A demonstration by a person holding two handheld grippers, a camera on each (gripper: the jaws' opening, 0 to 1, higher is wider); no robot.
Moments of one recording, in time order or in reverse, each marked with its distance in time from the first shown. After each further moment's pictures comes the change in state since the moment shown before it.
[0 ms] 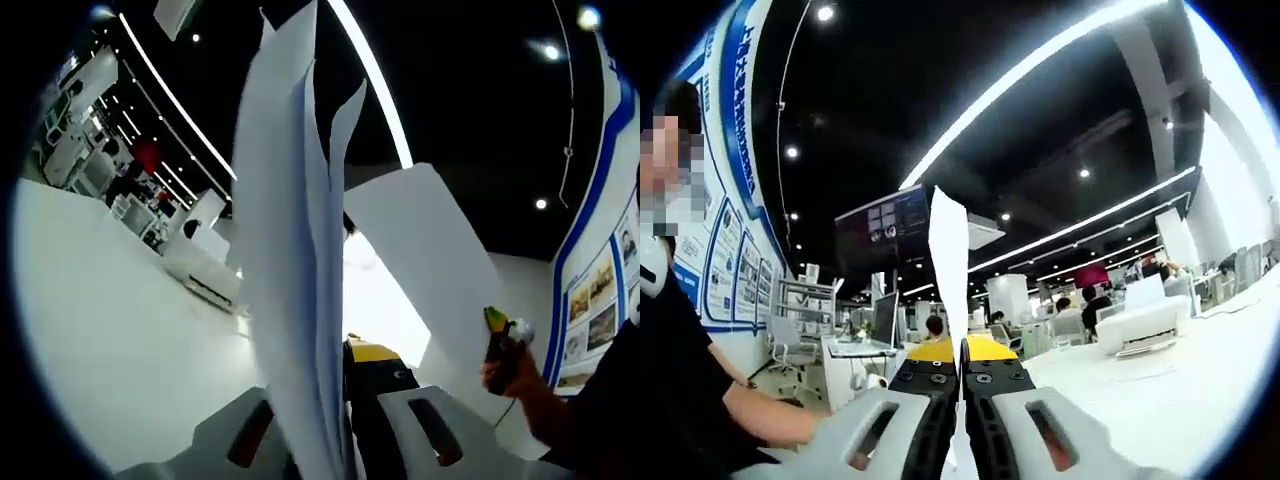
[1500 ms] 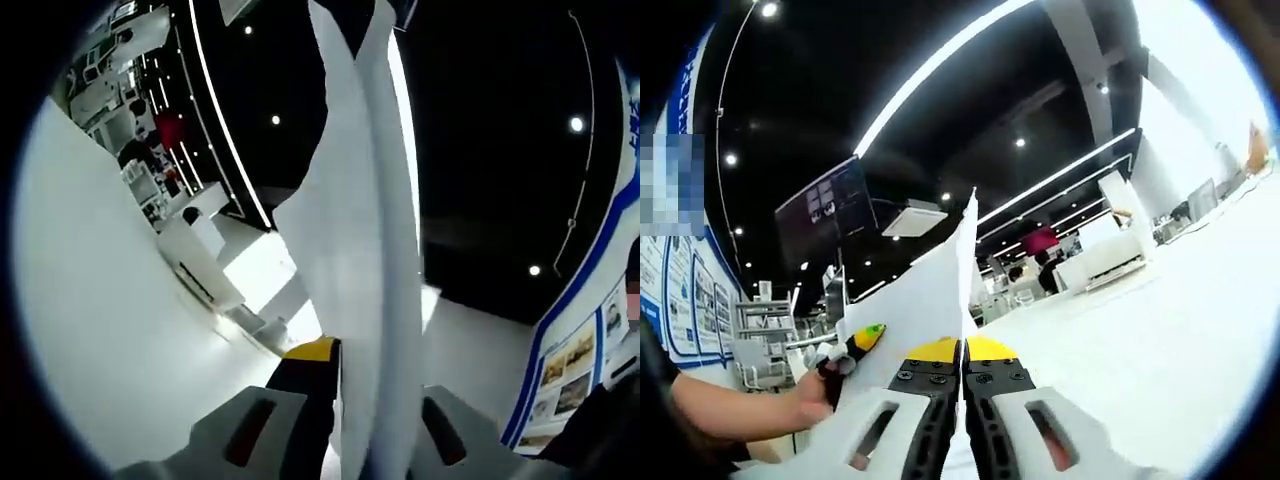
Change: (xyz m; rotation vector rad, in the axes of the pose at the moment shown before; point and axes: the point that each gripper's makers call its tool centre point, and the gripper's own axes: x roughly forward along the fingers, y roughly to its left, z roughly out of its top) left arm -0.003 0.000 0.017 -0.225 -0.121 -0.039; right arm 0.017 -0.039 -0.135 0.139 0.044 -0.288
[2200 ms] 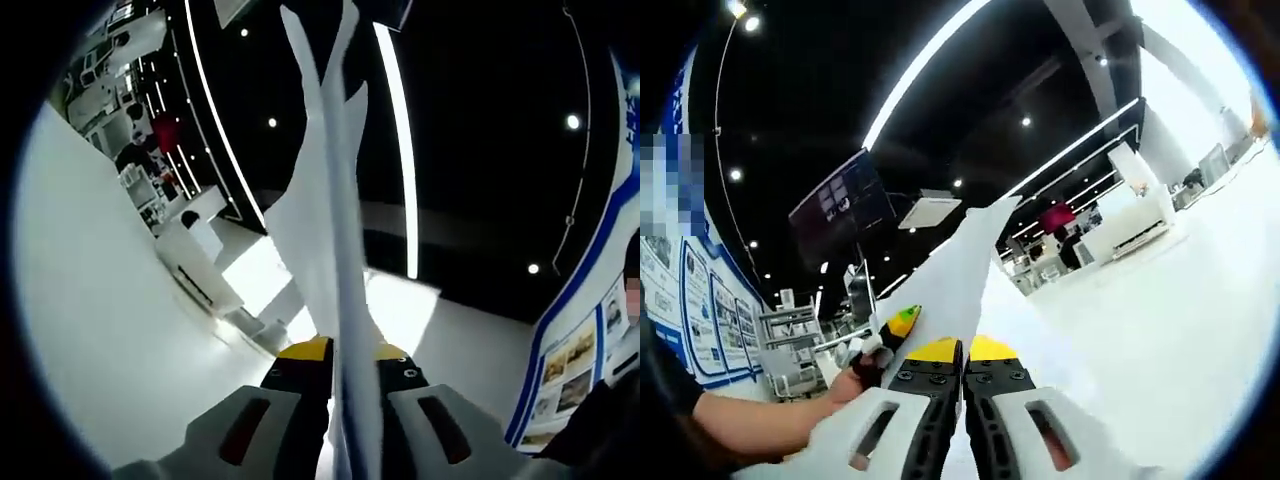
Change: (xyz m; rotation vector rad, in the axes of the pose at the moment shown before) left arm 0.001 0.000 0.002 0.011 -0.011 -0.003; right arm 0.011 0.045 -0.036 0.159 0.077 0.092
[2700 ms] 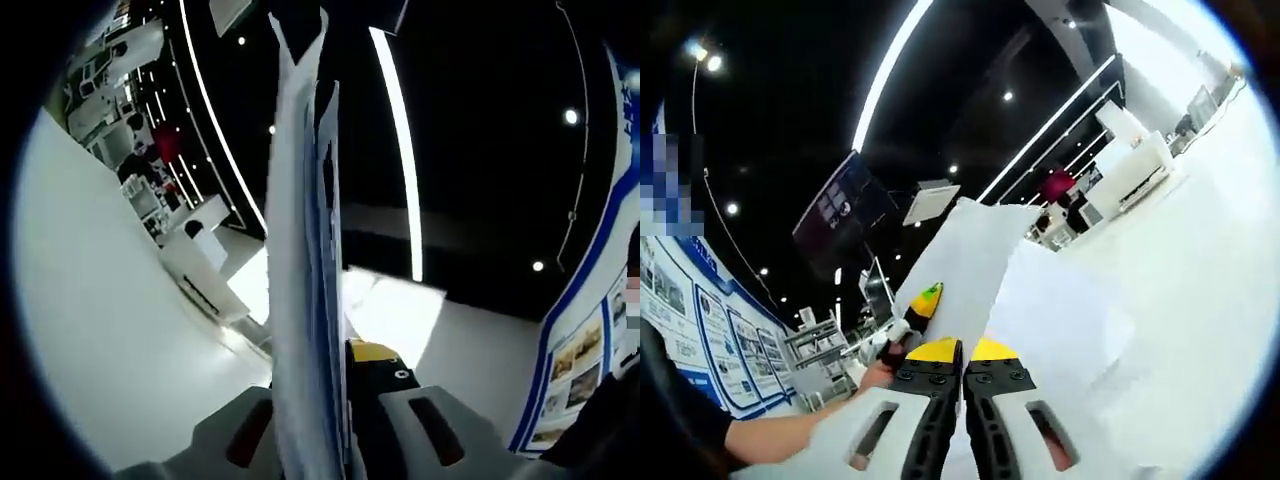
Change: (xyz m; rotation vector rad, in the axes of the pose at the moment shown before) left arm -0.003 0.003 0.005 0.037 -0.028 0.014; right arm 0.001 0.015 -0.026 0.131 0.057 0.030
